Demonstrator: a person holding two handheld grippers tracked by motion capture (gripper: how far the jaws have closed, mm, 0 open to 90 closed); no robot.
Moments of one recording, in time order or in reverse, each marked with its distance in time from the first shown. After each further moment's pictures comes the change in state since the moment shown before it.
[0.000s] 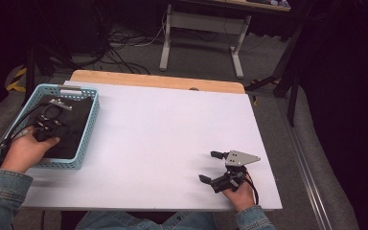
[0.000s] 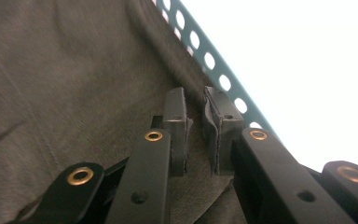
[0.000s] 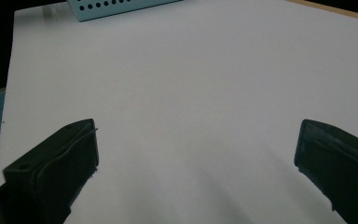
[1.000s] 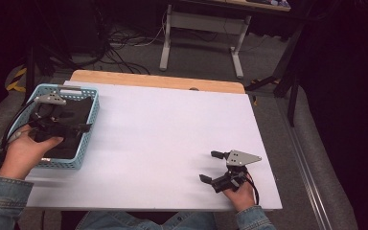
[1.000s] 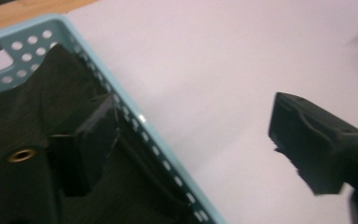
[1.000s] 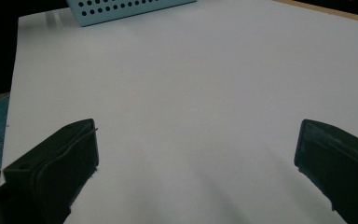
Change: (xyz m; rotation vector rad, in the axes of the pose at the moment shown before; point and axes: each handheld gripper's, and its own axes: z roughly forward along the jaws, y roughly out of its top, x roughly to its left) left arm -0.026 0.006 -0.035 -0.283 -0.116 0.054; right arm -0.001 0.000 -0.002 -0.015 0.007 0.011
